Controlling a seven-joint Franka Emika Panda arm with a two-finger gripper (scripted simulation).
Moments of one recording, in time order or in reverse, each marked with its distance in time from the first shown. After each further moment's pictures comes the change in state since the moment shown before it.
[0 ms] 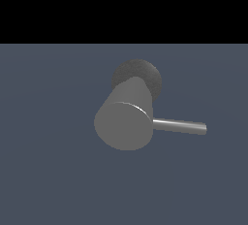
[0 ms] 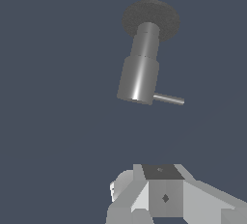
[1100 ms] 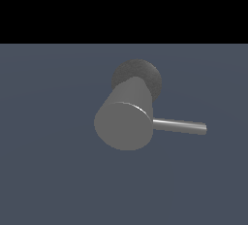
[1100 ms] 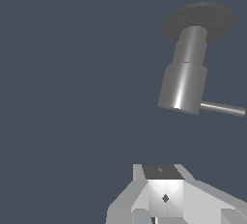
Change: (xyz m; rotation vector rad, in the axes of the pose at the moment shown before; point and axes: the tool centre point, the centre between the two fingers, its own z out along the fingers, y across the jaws) arm 0.004 0.006 -0.007 0.395 0.067 -0.004
